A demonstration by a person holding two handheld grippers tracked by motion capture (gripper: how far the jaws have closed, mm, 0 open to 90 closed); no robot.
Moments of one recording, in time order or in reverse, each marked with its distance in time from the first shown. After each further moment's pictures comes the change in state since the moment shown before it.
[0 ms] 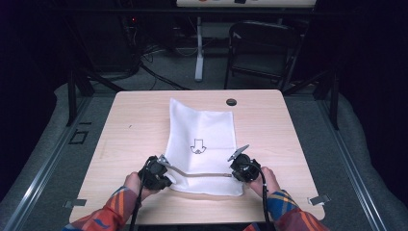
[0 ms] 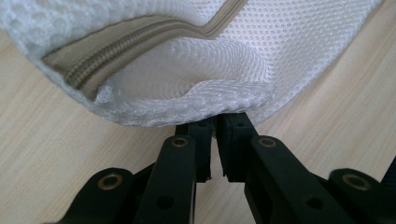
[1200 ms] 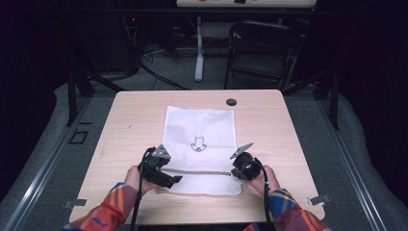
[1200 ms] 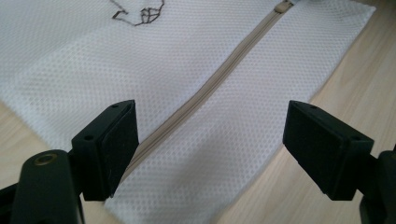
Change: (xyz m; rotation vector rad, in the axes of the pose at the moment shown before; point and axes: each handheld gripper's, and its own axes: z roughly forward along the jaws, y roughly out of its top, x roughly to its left) left arm -0.002 0.023 -0.017 -0.200 0.008 0.027; right arm -0.011 -0.002 0.004 -0.064 0.069 0.010
